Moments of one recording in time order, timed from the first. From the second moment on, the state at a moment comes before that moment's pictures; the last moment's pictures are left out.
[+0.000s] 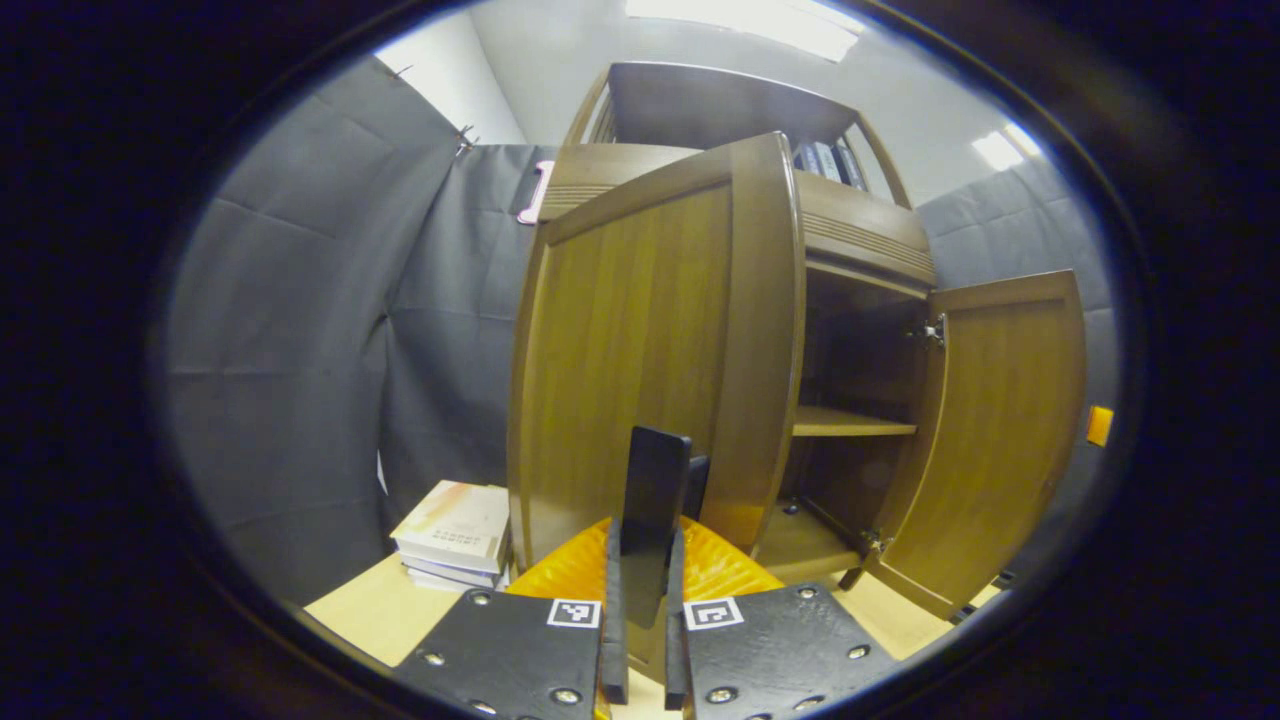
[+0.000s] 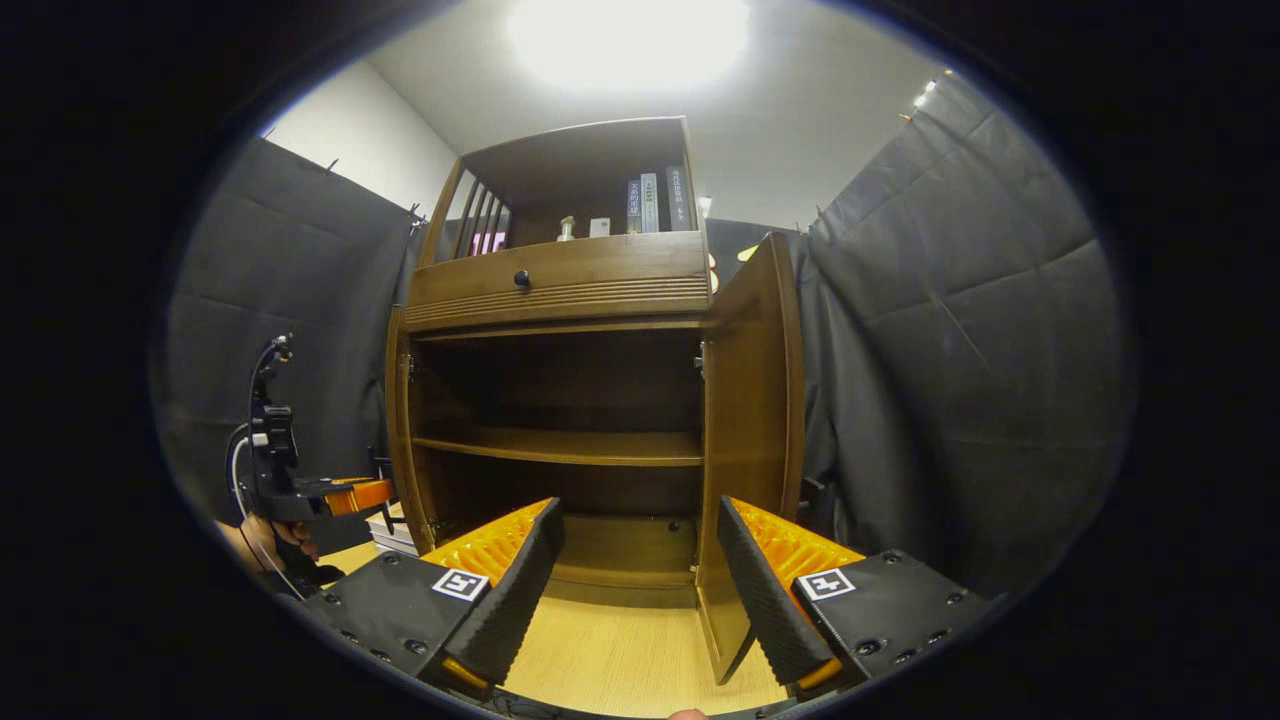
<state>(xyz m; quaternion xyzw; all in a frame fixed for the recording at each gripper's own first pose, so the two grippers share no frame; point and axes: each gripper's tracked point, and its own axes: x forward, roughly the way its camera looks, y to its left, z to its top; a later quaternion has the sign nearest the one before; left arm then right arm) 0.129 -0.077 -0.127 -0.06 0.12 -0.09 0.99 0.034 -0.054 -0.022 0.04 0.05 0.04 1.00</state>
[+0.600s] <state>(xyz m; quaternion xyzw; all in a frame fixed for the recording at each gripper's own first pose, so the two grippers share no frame) 0.116 0.011 -0.126 -0.05 0.12 -0.04 0.99 0.048 -0.010 -0.021 0.04 0.05 0.07 1.00</state>
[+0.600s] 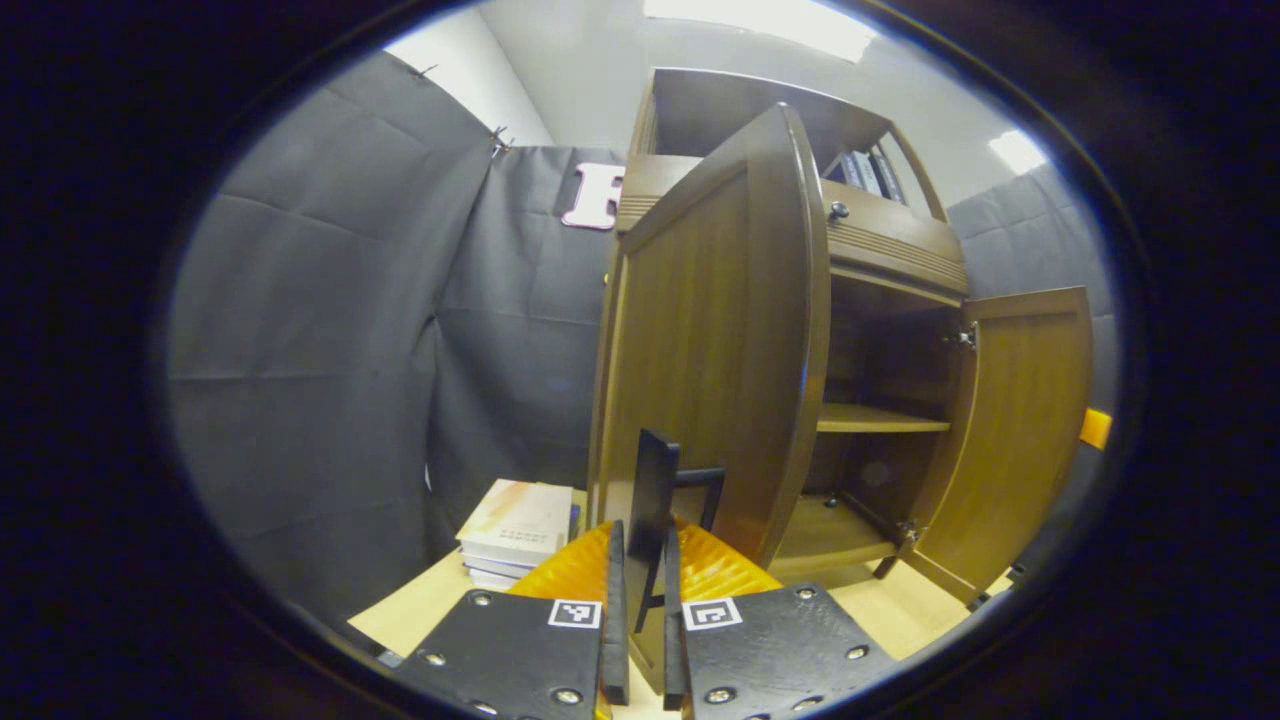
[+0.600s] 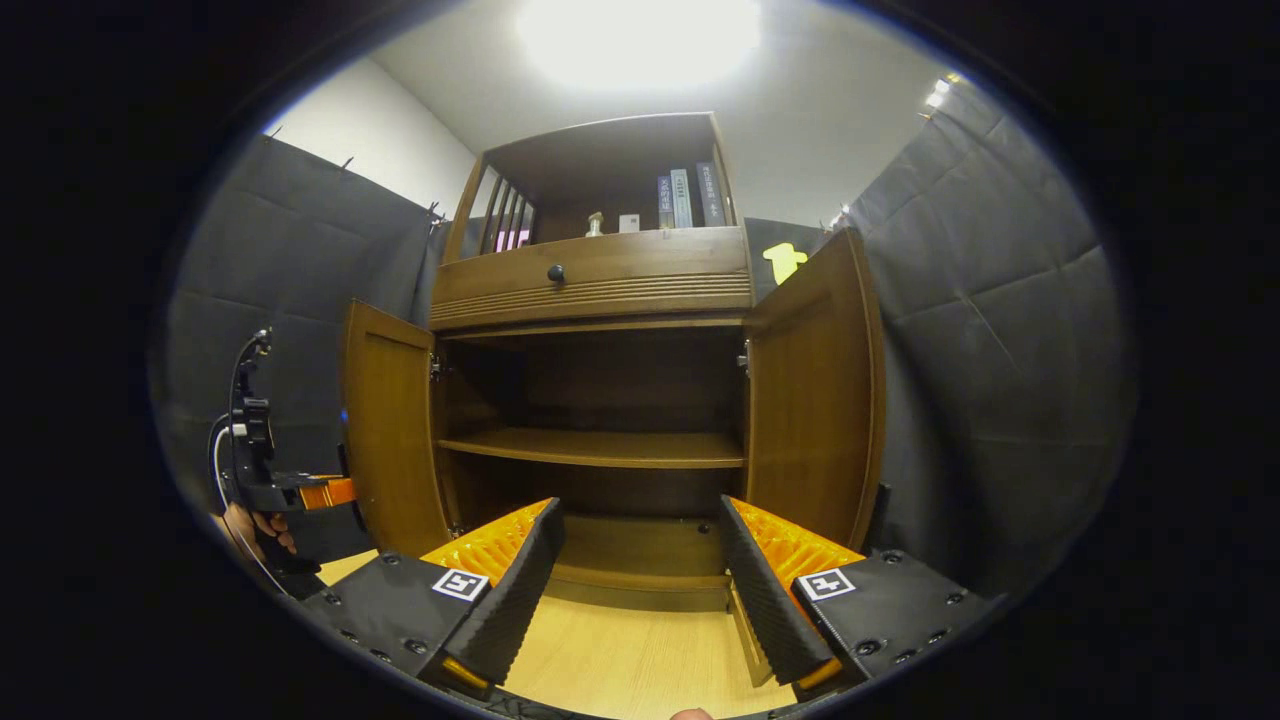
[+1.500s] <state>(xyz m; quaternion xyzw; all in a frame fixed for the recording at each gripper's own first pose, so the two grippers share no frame) 0.108 0.098 -0.128 -0.03 0.11 -0.04 0.99 0.055 0.055 -0.020 0.04 0.05 0.09 0.99</state>
